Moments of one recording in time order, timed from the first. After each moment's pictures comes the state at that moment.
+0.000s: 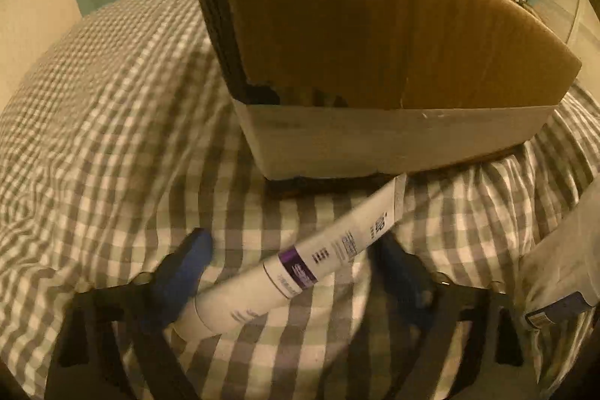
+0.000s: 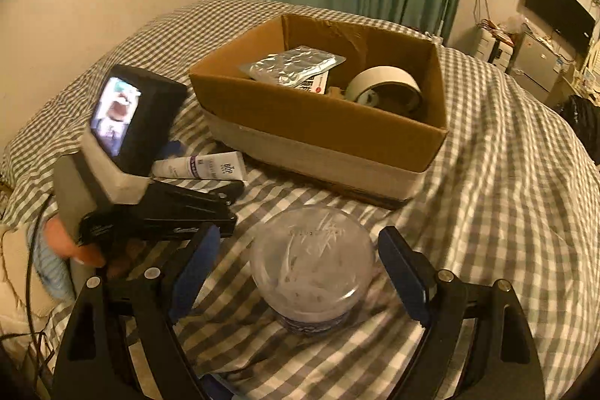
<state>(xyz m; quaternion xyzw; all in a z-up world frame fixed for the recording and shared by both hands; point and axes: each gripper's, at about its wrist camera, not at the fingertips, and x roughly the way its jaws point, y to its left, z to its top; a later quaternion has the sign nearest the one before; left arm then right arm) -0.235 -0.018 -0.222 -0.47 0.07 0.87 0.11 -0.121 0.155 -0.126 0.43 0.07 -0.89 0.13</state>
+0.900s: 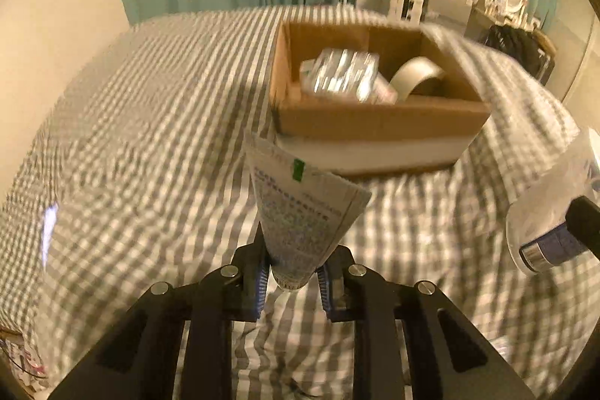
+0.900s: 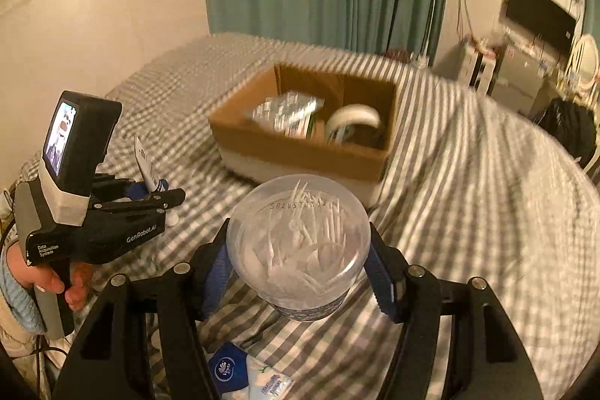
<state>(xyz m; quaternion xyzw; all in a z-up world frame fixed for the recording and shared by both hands) -0.133 -0.017 -0.095 -0.45 0.05 0.89 0.06 -0.071 0.178 -0.054 0.37 0.05 -0.92 0.12</state>
